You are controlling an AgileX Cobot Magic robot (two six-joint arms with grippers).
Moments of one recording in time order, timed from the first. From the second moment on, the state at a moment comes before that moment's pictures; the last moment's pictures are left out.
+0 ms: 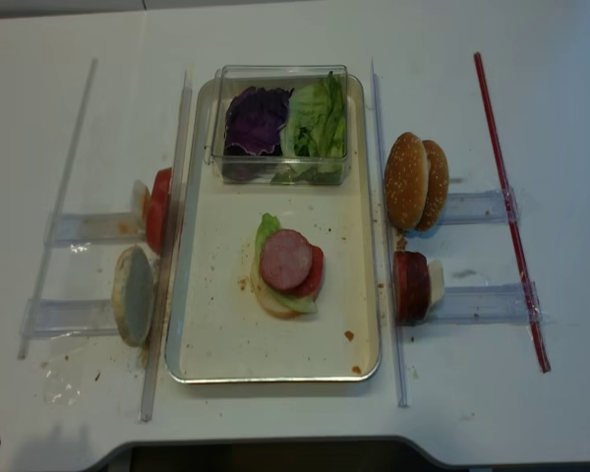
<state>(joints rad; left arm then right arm) -0.05 -0.02 -0.48 0.03 1.18 -0.03 0.08 -0.01 -0.48 0.13 1.16 -0.16</state>
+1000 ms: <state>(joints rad) -0.05 -0.02 -0.48 0.03 1.18 -0.03 0.08 -0.01 -0.48 0.12 1.14 -0.17</state>
